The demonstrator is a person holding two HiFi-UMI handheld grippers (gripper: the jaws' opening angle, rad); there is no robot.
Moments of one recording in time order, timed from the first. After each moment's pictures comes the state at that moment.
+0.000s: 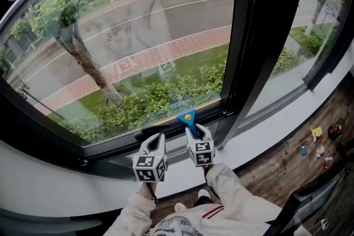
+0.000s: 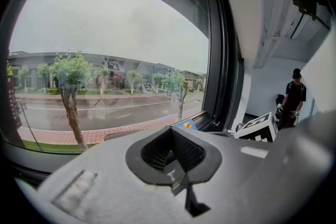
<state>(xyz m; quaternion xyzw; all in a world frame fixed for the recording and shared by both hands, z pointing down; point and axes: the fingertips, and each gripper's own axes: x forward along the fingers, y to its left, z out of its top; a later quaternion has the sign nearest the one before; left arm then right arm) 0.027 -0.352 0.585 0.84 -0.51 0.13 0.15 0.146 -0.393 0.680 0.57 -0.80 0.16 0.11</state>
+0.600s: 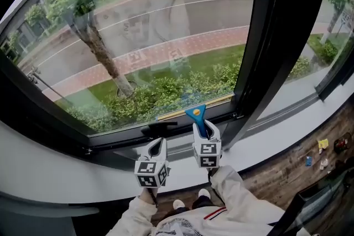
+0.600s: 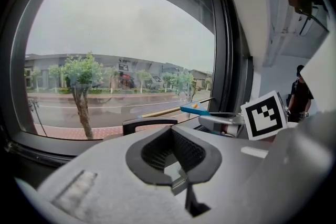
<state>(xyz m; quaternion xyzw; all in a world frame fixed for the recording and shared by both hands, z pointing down) 0.005 -0.325 0.595 0.81 -0.55 0.13 0.16 0.146 -0.391 0.631 0.57 -0.80 0.12 0.09</state>
